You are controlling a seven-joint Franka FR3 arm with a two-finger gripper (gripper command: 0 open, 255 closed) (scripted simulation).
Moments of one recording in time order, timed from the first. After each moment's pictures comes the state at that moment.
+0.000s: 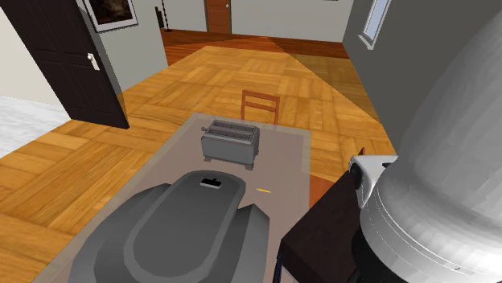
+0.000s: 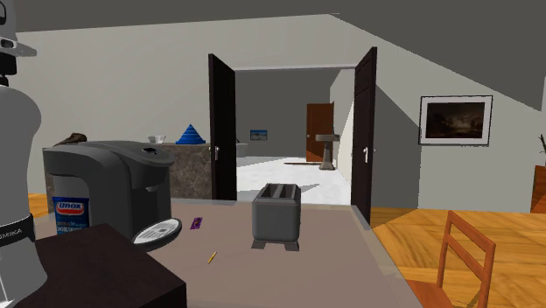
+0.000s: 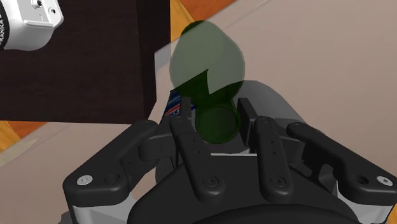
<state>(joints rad) 0.29 -0.80 0.85 -2.25 0.56 1.58 0.94</state>
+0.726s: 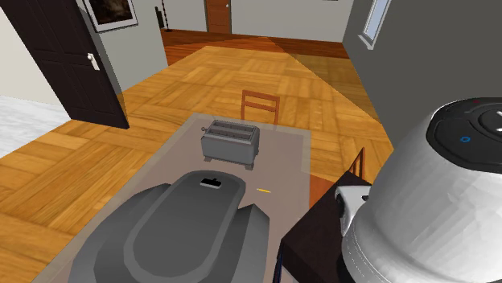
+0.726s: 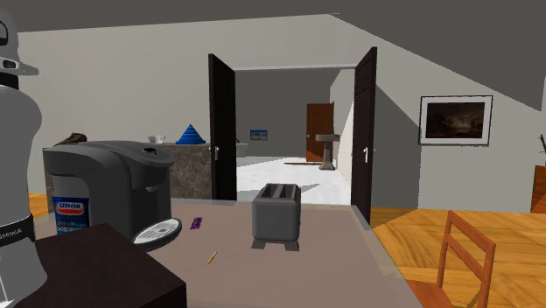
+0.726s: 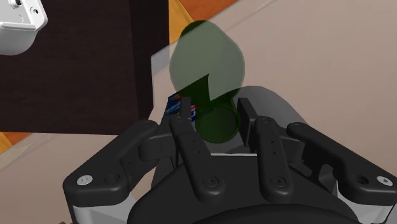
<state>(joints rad) 0.30 -0.81 0.92 -2.37 0.61 1.71 0.92</state>
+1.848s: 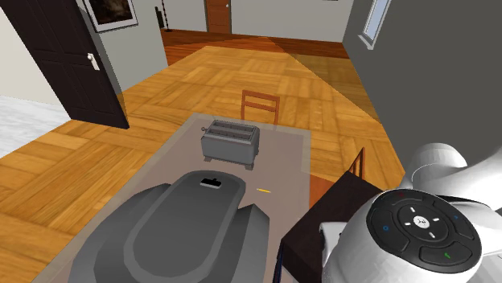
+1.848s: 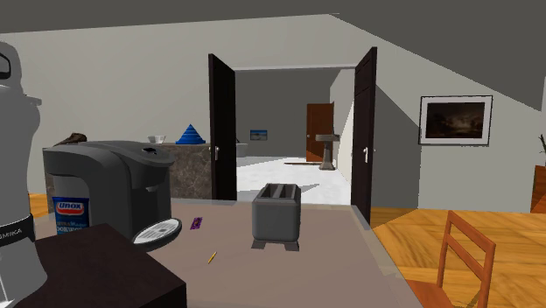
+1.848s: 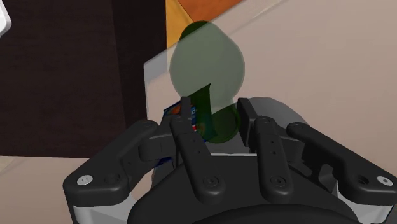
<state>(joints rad) 0.28 -0.76 1.09 -2.53 0.72 1.94 0.89</state>
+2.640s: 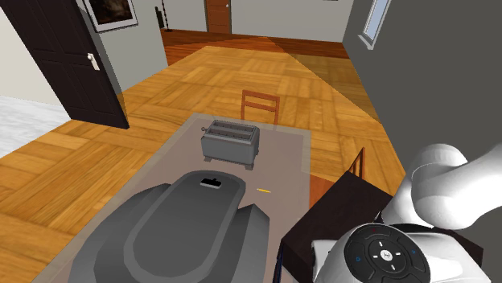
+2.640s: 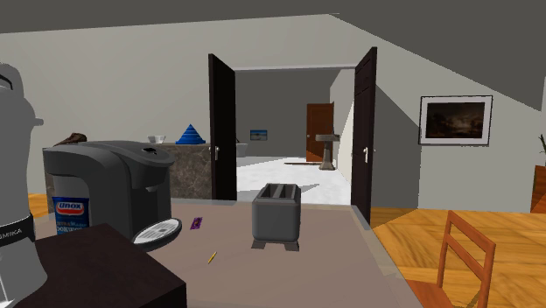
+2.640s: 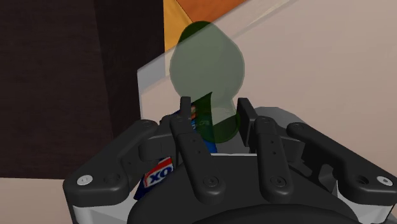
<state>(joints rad) 0.20 -0.68 1.26 -2.59 0.79 2.11 0.87</state>
